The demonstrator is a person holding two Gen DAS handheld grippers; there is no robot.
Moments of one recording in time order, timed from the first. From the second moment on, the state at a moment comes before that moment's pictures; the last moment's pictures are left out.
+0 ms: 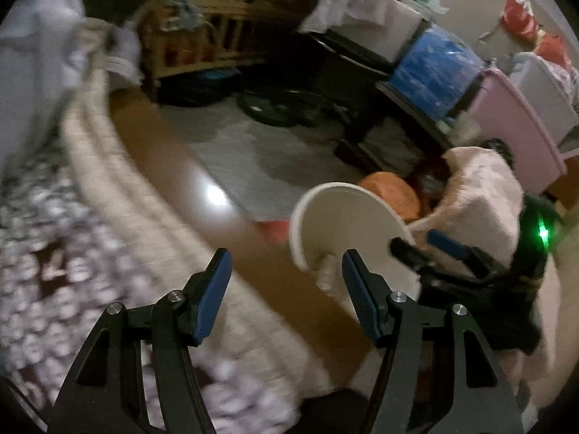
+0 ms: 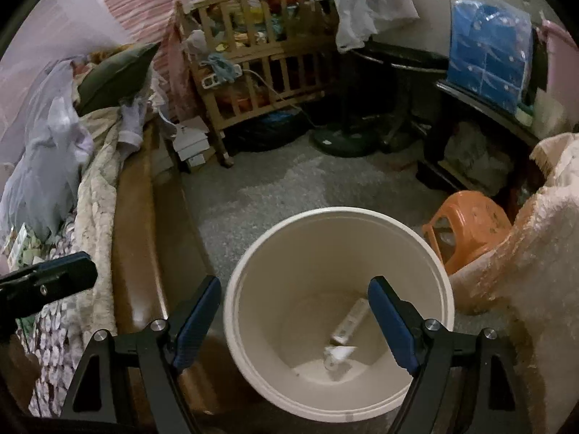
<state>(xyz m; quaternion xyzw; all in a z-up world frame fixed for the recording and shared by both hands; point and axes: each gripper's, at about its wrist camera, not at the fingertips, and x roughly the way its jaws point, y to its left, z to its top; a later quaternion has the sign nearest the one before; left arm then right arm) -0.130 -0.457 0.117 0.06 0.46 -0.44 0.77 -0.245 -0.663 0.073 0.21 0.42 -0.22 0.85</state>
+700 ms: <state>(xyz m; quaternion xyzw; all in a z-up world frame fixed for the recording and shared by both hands) -0.118 -0.308 0.137 0.08 0.39 -0.30 0.86 -0.188 -0.545 0.112 0.14 0.42 -0.14 0.89</state>
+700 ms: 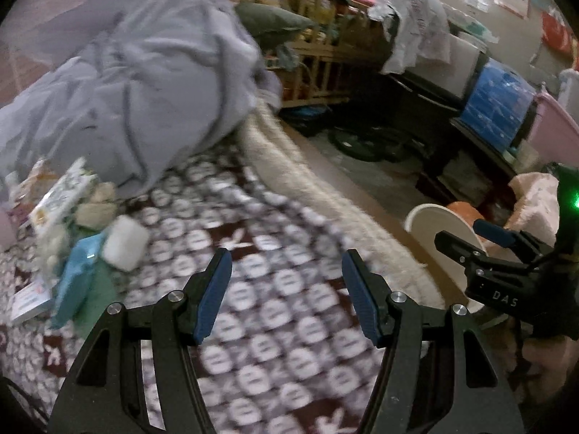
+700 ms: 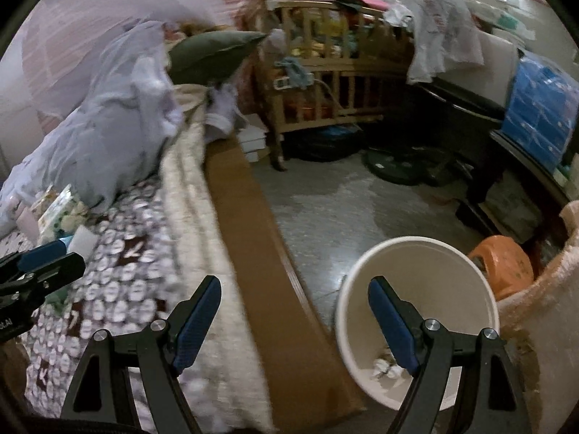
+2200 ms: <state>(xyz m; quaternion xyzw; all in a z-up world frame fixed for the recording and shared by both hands) -0.080 -0.061 0.130 0.00 0.41 -0.13 0.90 -0.106 -0.380 0.129 0.05 0.44 -0.02 0.90</state>
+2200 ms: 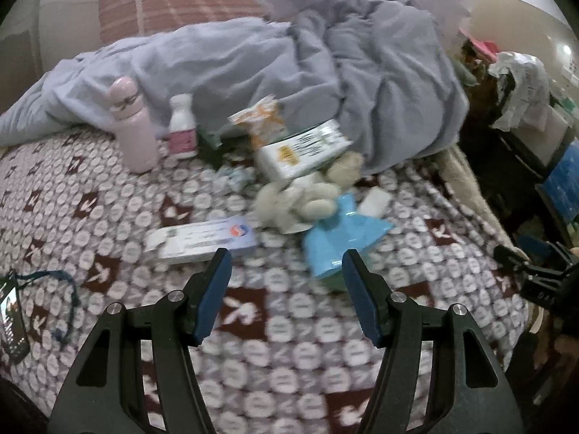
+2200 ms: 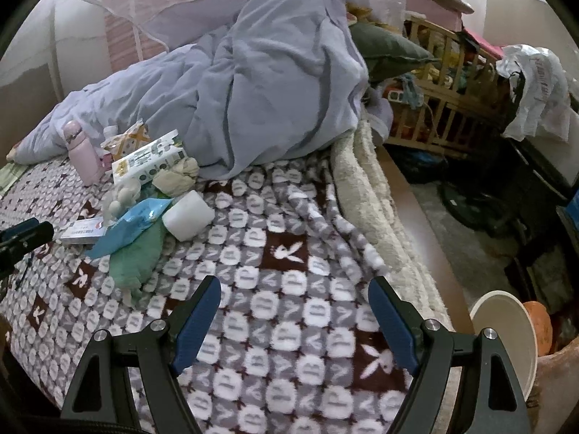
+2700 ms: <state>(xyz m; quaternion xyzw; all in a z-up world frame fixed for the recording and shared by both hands) -0.054 0.017 0.087 -0.04 0.46 -0.08 0.88 -0.052 -0.314 0.111 0.05 0.47 0.07 0.88</state>
